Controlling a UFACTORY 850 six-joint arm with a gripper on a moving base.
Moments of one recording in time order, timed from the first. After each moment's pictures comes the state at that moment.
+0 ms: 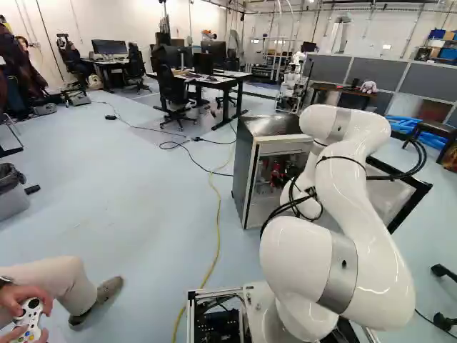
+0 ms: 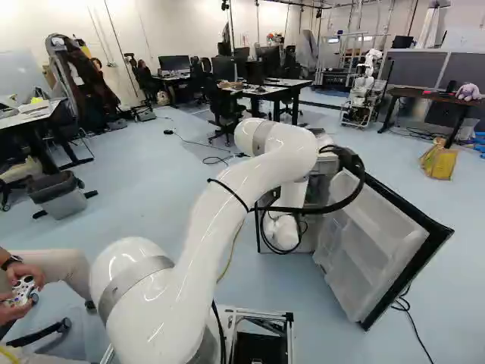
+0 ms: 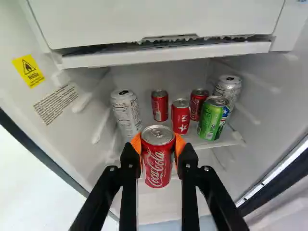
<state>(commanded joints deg) -34.1 -67.9 -61.7 -31.9 78.6 0.0</state>
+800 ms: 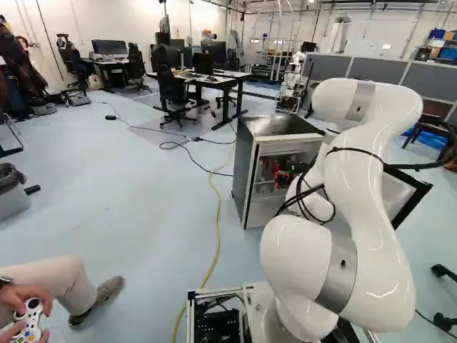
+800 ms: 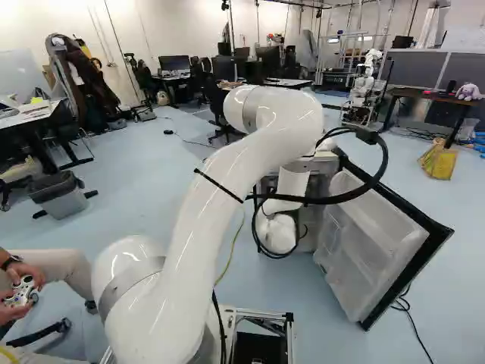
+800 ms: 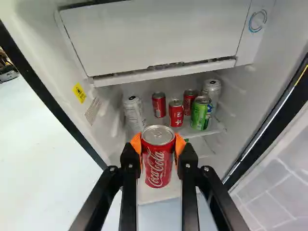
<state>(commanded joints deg) -36.7 -54.8 -45.7 -31.9 78.6 0.0</state>
